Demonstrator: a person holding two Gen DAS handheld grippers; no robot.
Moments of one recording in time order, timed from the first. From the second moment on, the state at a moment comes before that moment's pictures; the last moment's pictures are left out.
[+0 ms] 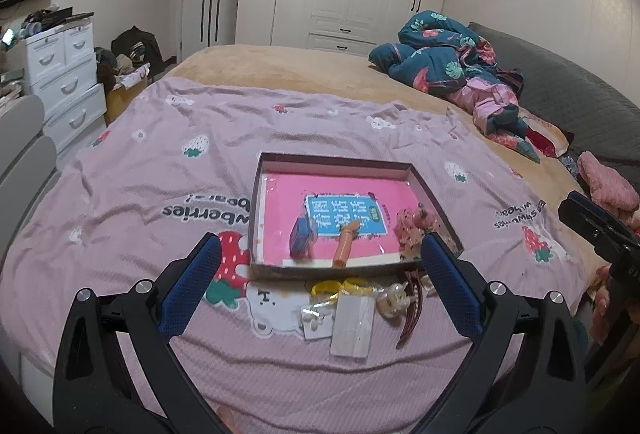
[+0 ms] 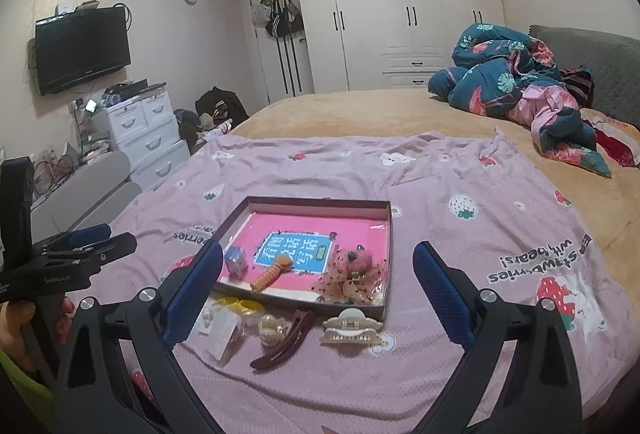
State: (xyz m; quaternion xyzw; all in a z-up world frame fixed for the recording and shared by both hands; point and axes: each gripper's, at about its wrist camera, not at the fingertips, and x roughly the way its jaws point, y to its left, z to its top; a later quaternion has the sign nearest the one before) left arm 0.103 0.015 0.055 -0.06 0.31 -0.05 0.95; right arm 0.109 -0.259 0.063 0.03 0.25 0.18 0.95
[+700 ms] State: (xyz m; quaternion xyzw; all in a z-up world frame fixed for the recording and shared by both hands) left arm 0.091 0.002 -0.005 -0.03 0.38 -0.08 0.92; right arm 0.098 -0.253 0.005 0.00 0.33 0.18 0.93
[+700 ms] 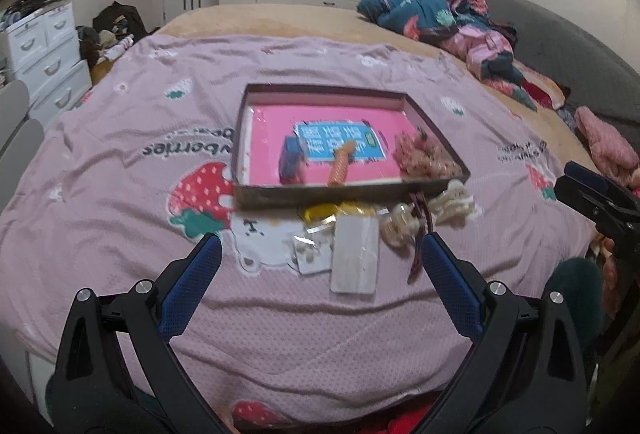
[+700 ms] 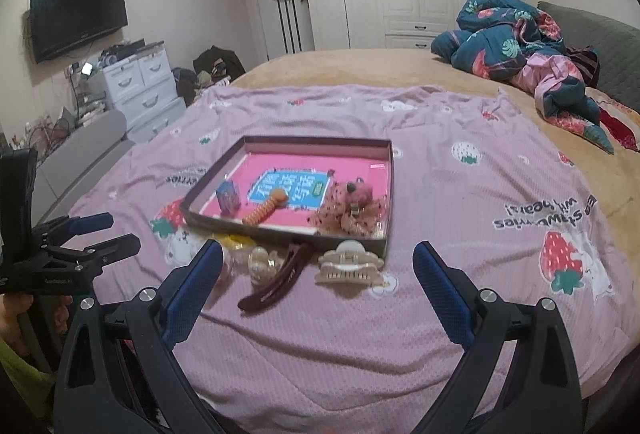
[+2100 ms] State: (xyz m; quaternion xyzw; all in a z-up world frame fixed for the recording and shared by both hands) left arm 0.140 -0.033 -0.085 0.00 0.46 -0.10 0.88; right arm 0.182 -0.251 -0.093 -0.02 0.43 0.14 0.89
